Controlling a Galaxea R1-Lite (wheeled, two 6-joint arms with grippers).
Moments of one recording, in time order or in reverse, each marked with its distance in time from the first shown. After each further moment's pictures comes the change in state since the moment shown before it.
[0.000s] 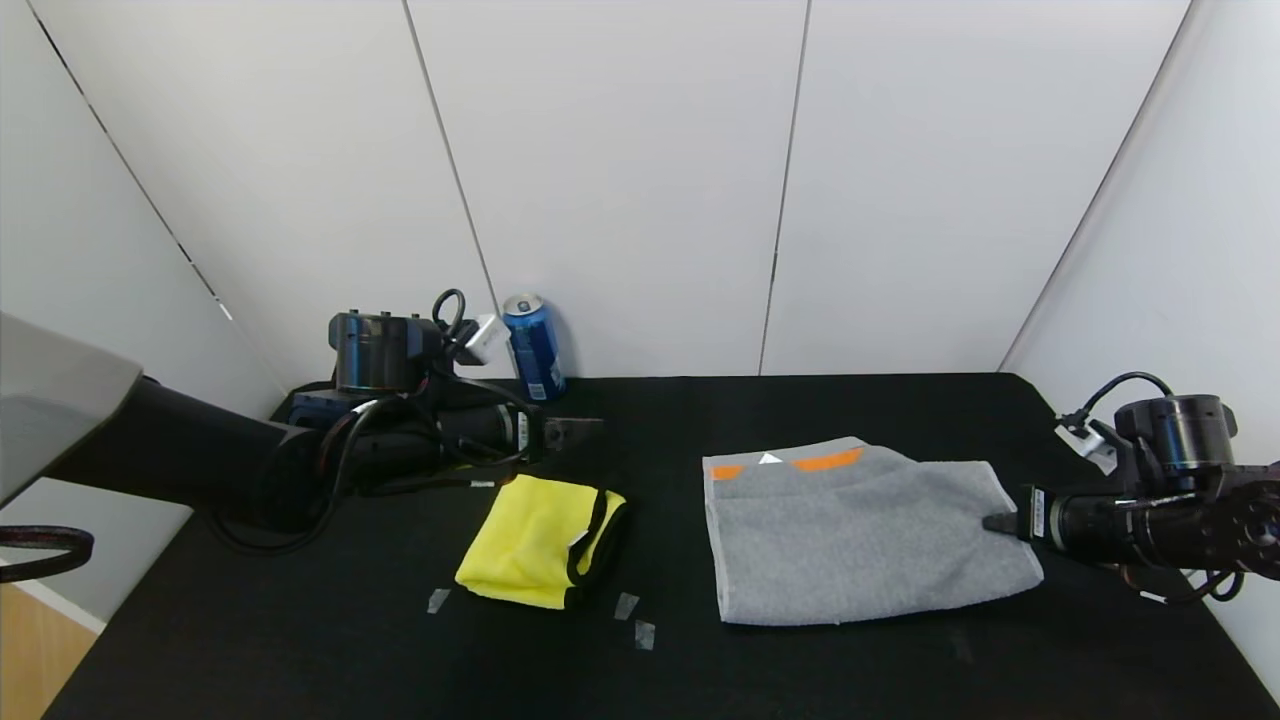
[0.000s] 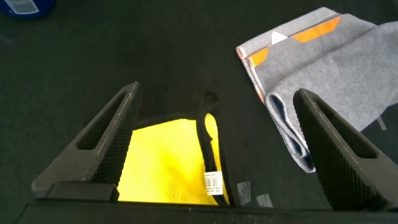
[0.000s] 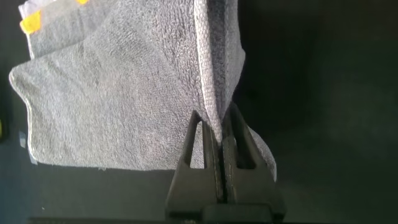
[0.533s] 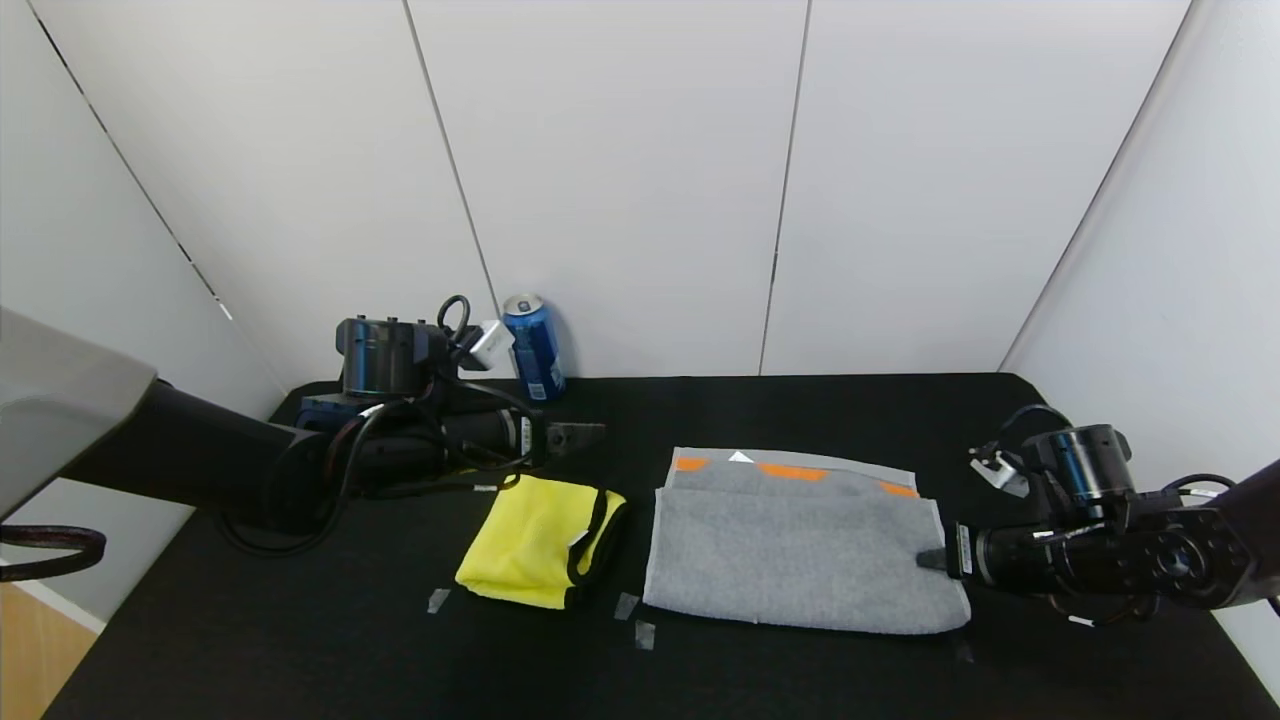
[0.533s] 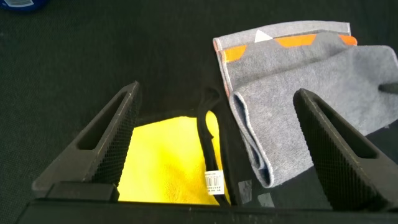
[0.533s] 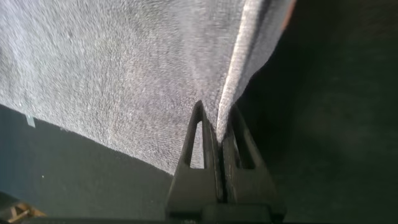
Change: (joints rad) left arm -0.005 0.015 0.000 -0.001 0.000 0.000; right arm 0.173 0.086 0.025 -0.047 -0.011 0.034
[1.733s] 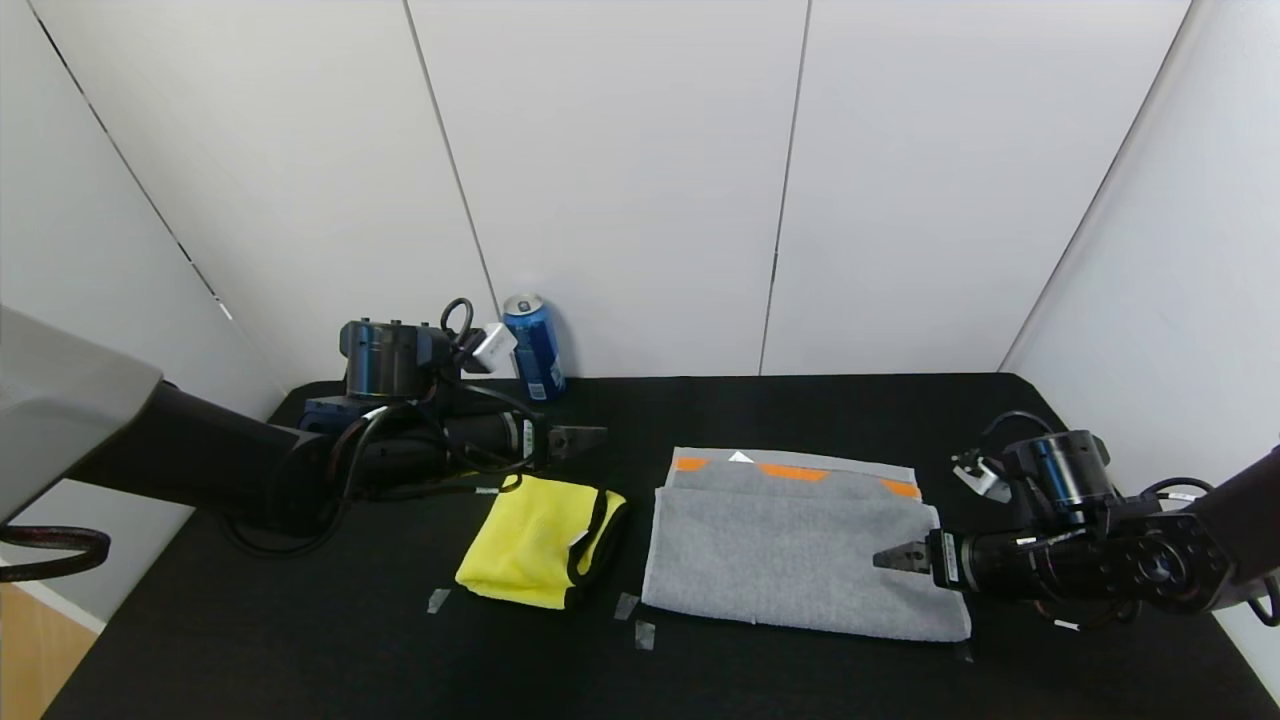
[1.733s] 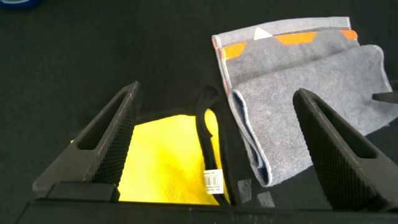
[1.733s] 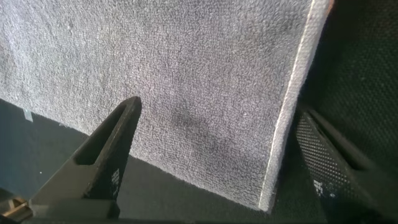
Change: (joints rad) left arm -0.004 0.005 0.002 0.000 0.000 0.002; right arm 0.047 0.024 -0.003 -0.002 -0.003 0.000
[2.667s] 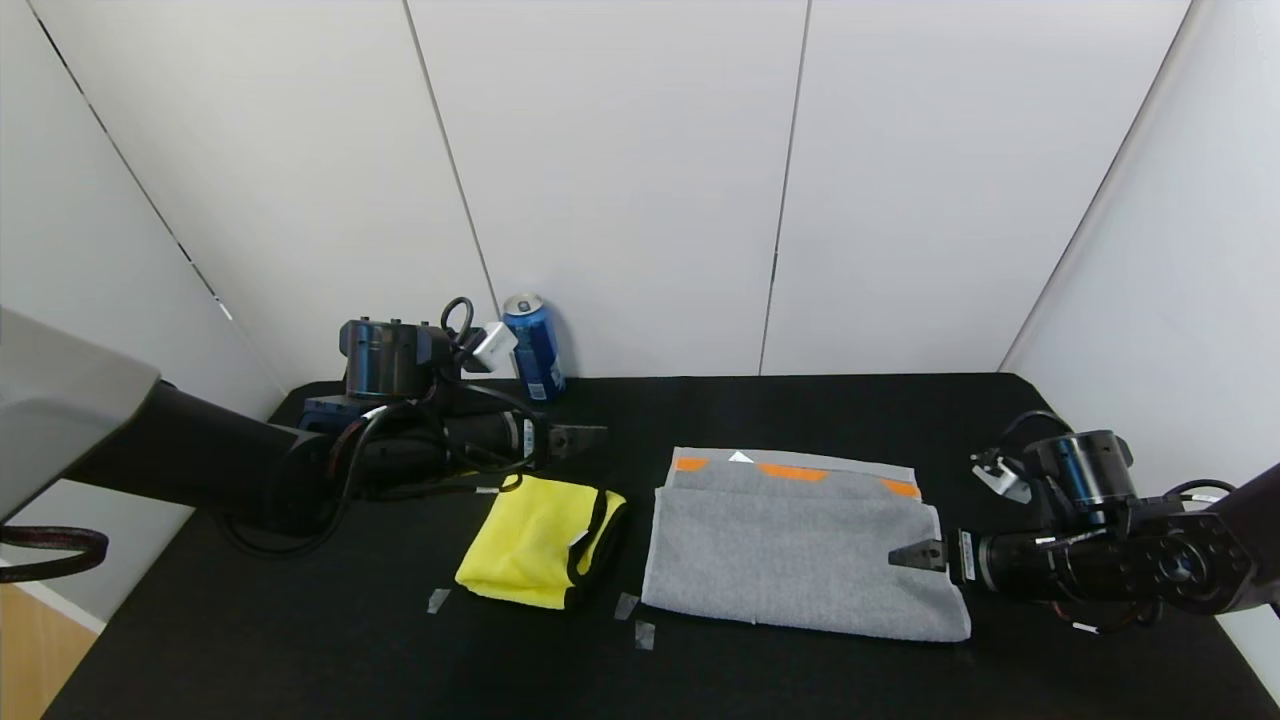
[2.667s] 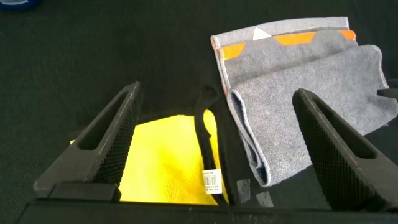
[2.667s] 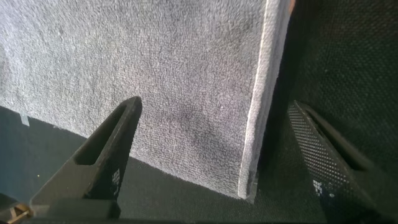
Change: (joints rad) left arm -0.002 -0.004 0.000 0.002 0.000 0.000; right arm -0.042 -0.018 0.019 0.001 0.000 -0.005
